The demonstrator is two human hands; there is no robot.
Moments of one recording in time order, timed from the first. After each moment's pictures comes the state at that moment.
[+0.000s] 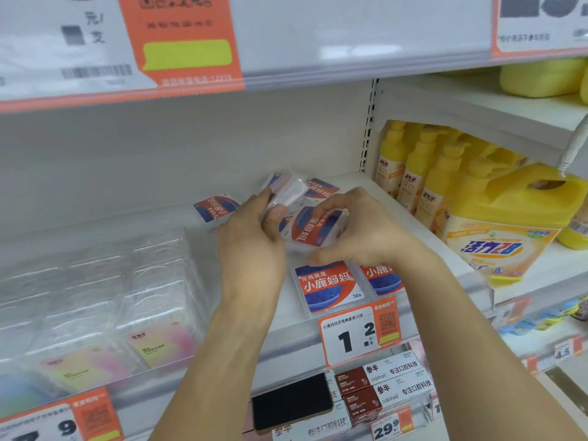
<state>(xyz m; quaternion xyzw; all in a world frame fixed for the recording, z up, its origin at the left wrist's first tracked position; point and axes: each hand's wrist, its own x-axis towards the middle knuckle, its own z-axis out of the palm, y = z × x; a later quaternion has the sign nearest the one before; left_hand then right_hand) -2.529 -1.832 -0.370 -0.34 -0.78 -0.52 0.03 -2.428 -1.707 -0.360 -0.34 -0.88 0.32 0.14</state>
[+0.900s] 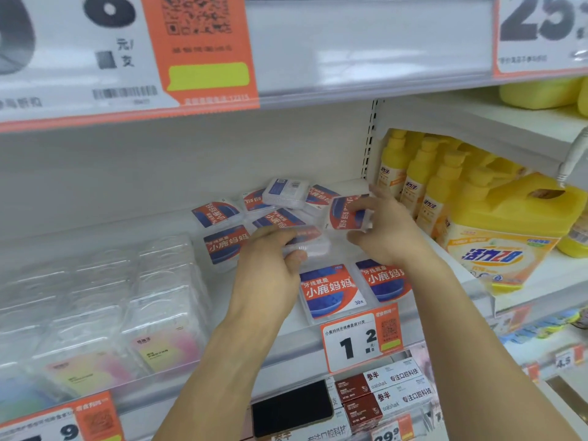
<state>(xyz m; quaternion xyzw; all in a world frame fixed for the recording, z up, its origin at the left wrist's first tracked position) -2.526 -1.841 -0.377 -0.41 -0.85 -0.33 -0.05 -2.424 -1.675 -0.380 -0.43 -0.85 0.24 0.20</state>
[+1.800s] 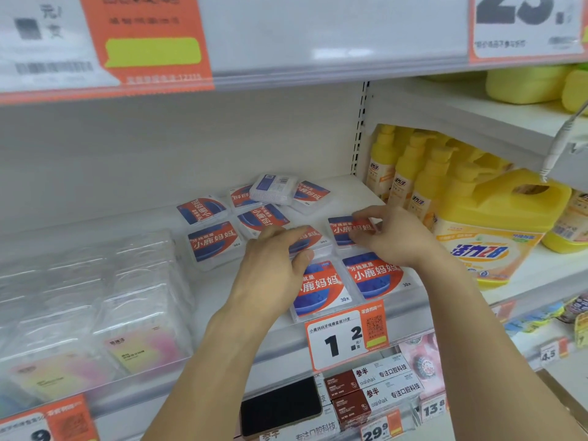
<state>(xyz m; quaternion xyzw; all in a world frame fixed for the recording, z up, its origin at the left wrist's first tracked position) -2.525 -1.816 -0.395 -0.46 -0.84 -0.28 -0.09 -2.393 -1.655 -0.386 -0.44 -0.84 0.29 0.12</state>
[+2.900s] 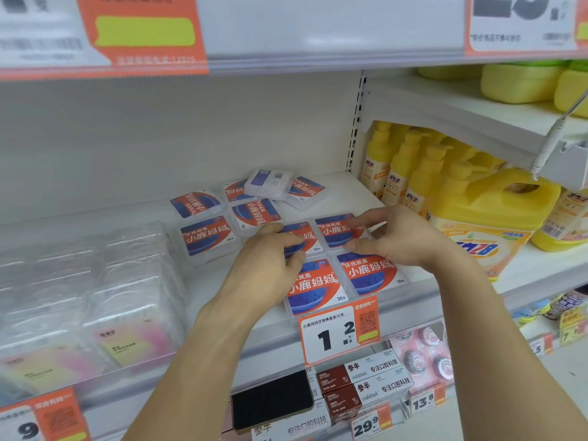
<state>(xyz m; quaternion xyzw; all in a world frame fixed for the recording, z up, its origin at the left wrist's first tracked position) -2.524 -1.815 -0.392 -0.47 -0.83 -0.26 -0.12 -2.375 -1.658 -0.376 -0.41 -0.84 0.34 0.07</state>
